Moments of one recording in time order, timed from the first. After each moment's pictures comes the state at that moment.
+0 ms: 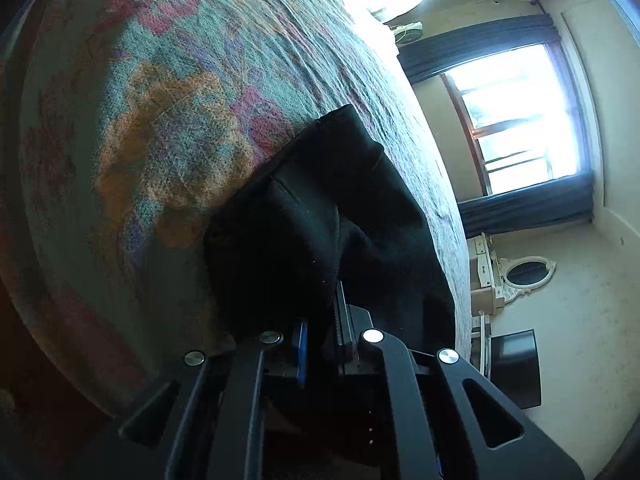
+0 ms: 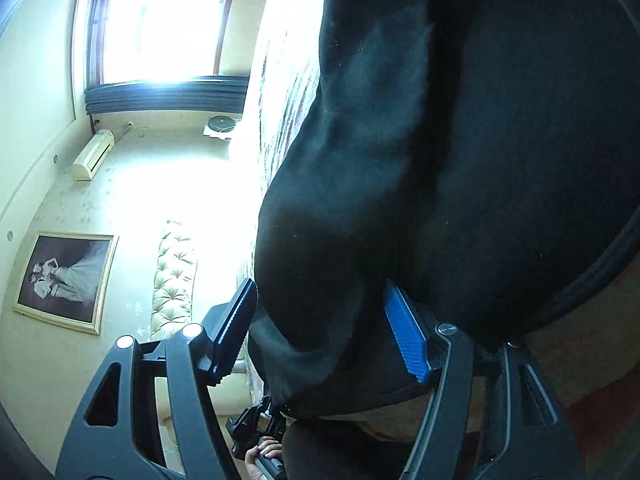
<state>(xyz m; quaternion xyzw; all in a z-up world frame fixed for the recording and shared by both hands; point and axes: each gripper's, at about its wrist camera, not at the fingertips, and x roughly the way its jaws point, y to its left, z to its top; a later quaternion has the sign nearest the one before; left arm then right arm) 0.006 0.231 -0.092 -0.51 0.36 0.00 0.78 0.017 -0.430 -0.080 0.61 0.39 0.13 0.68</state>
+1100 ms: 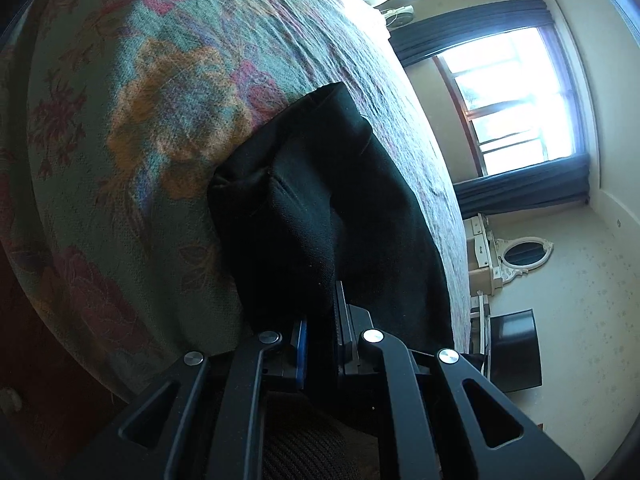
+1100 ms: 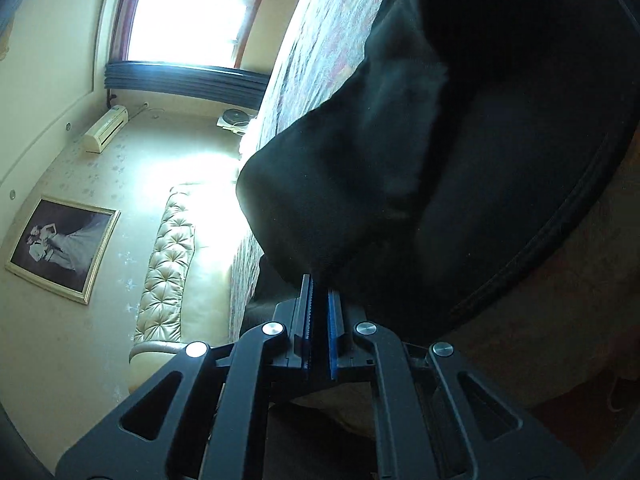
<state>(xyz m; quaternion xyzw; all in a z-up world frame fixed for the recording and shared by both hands) -0.006 0.220 -0.087 -0.51 0.37 -0.03 0.78 -0.021 -0.448 -0.073 0.56 0.37 0.16 0.73</state>
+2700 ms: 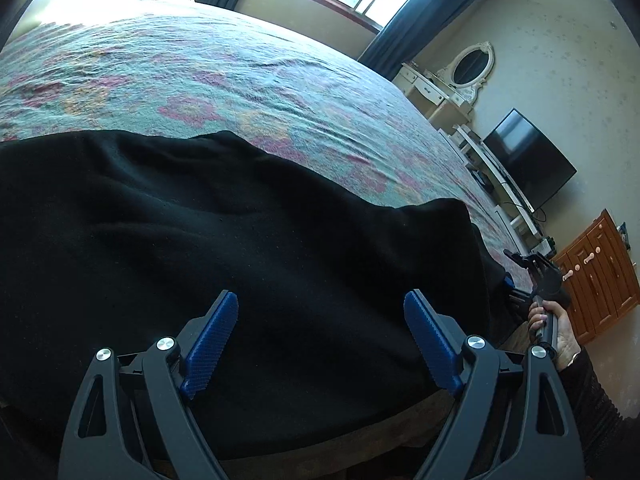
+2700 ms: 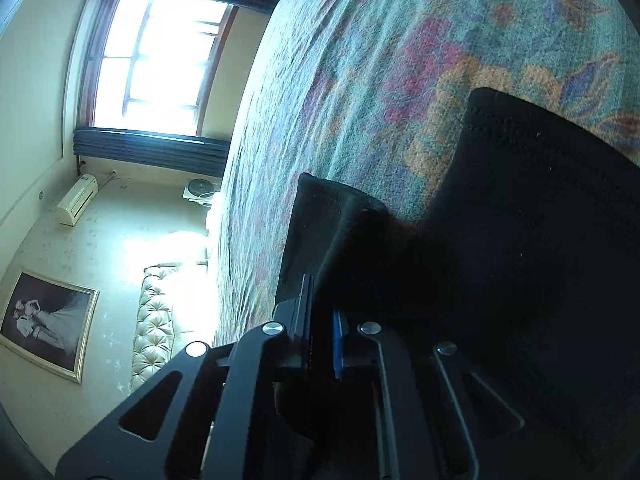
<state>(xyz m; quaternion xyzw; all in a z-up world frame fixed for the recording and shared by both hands) 0.054 -0.064 -0.027 -0.17 0.43 -0.21 0.86 0.079 -0.644 -0.125 0.60 0.34 0.04 0.73</state>
